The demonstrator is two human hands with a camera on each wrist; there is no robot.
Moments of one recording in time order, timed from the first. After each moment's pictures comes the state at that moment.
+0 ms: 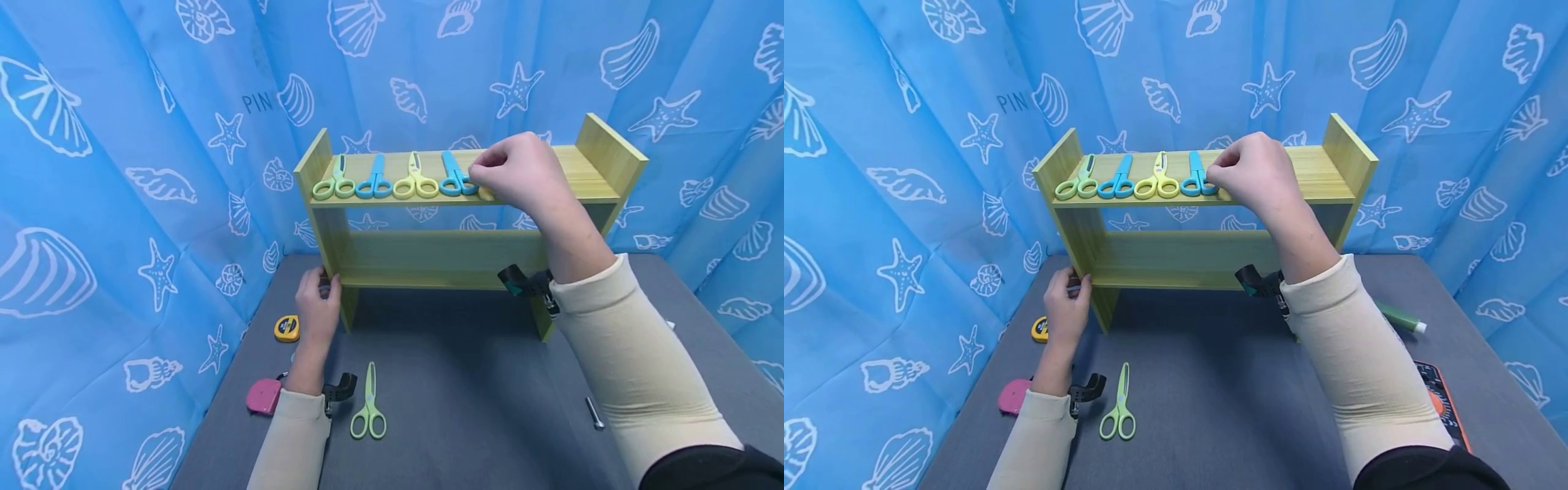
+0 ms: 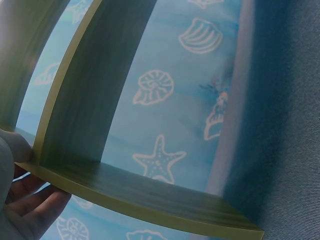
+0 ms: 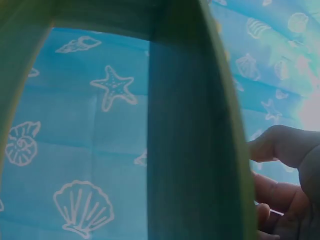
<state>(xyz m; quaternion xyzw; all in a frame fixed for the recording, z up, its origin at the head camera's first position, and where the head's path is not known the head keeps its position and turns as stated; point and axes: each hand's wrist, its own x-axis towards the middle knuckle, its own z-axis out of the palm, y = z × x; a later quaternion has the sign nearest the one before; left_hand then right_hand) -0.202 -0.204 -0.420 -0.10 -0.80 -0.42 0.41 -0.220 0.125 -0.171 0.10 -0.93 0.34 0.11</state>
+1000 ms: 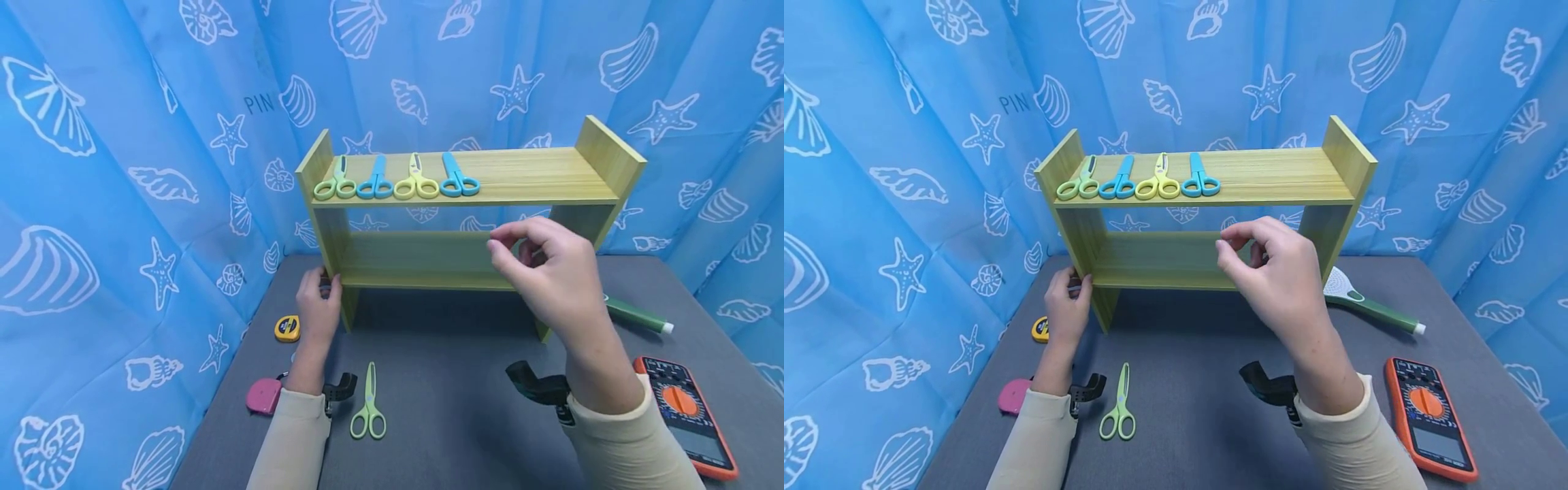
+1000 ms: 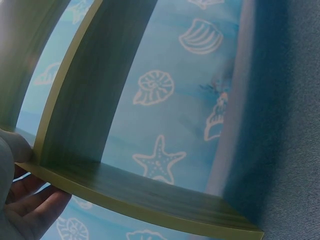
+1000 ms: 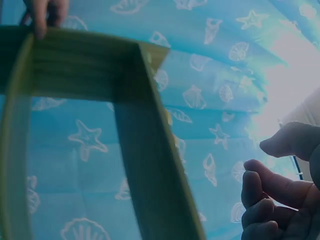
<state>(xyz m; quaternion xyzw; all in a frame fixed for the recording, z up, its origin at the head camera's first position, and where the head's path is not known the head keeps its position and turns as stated) -0.202 -0.204 -0.420 -0.10 -0.80 -0.43 0.40 -0.111 0.131 -0.246 0.20 -0.82 0.42 0.33</state>
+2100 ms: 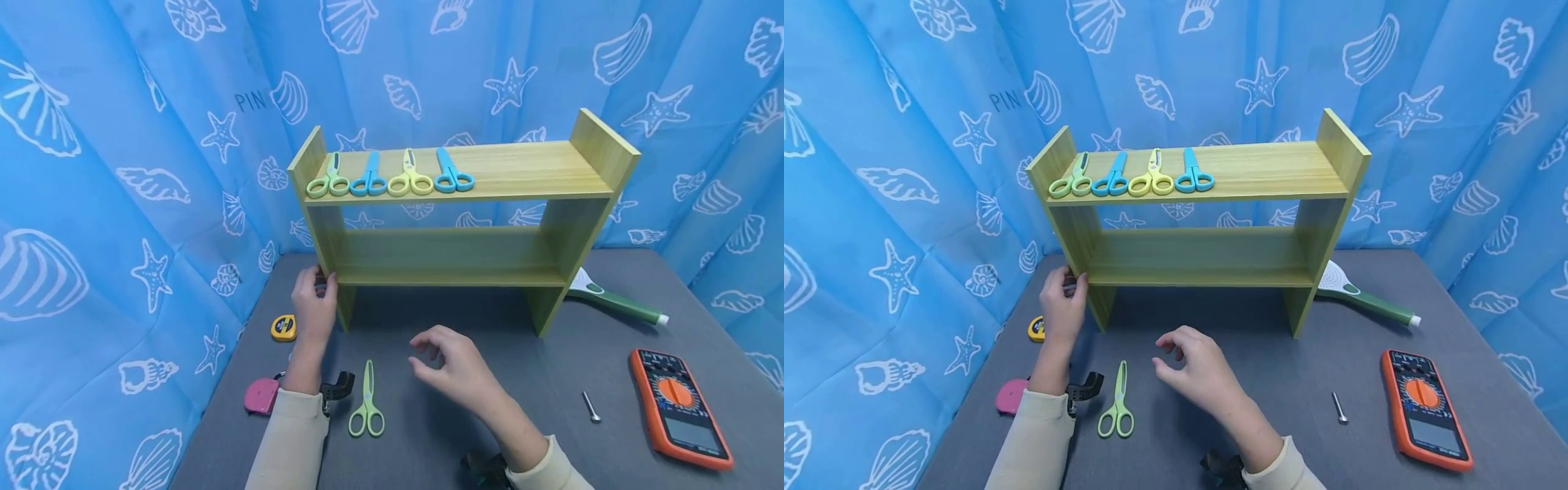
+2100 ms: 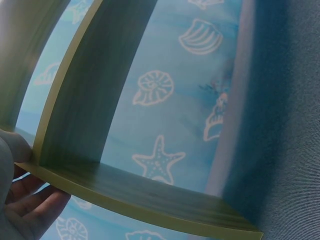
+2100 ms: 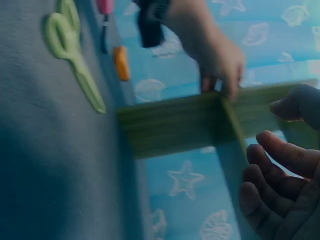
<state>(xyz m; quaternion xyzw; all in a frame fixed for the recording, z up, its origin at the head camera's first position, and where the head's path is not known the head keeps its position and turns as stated) -0.201 -0.203 -0.418 -0.09 -0.80 -0.43 0.40 -0.104 0.065 -0.411 0.25 -0.86 0.42 0.11</state>
